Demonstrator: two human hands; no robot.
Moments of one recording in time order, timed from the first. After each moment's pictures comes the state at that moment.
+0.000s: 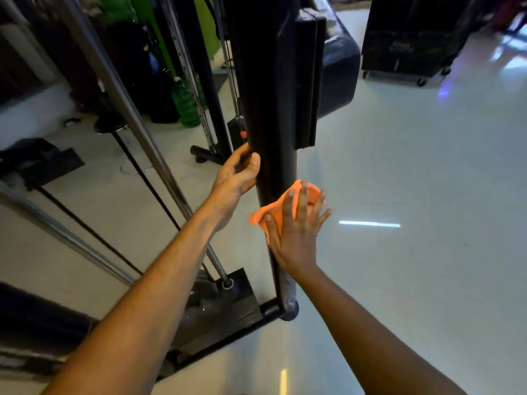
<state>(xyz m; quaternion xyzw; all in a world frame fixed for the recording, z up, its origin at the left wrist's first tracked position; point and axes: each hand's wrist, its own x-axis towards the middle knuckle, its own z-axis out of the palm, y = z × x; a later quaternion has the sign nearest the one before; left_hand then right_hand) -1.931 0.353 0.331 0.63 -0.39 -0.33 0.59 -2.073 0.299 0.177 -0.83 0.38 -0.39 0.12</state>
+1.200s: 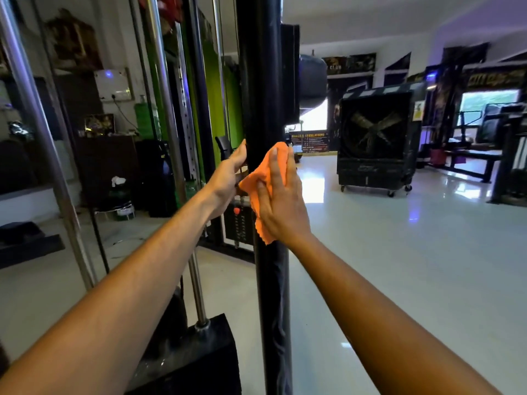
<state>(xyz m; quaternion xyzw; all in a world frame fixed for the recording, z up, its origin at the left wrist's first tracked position) -1.939 0.364 0.262 0.54 -0.52 -0.25 0.62 -2.057 0.280 0.185 -0.80 0.23 -0.54 0.09</state>
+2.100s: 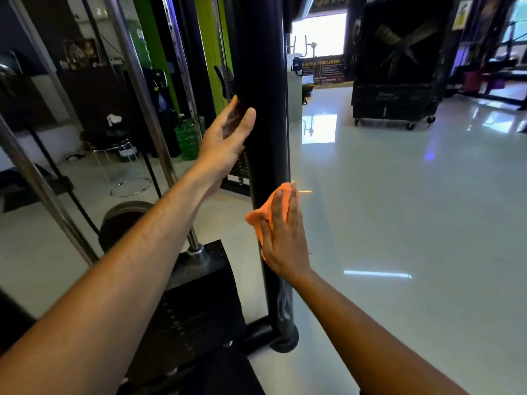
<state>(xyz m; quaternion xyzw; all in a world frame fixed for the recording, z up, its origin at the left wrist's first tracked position) -1.950 0.362 0.136 0.59 -0.49 -0.14 0.62 -2.074 0.293 -0.076 -0.83 0.28 -0.45 0.15</state>
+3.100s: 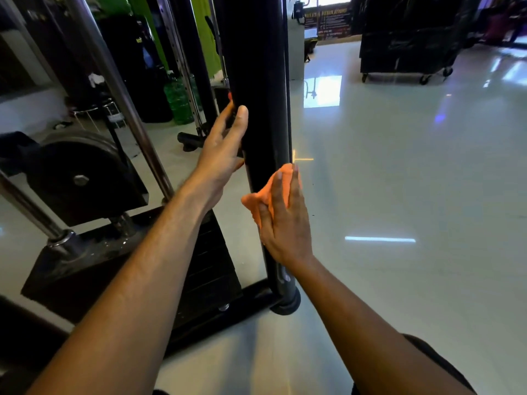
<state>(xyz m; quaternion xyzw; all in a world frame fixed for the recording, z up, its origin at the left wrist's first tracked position) -1.962 0.356 -0.008 0.63 -0.43 -0.22 0.61 -2.076 0.287 -0.180 -0.83 0.28 -0.46 0.16</state>
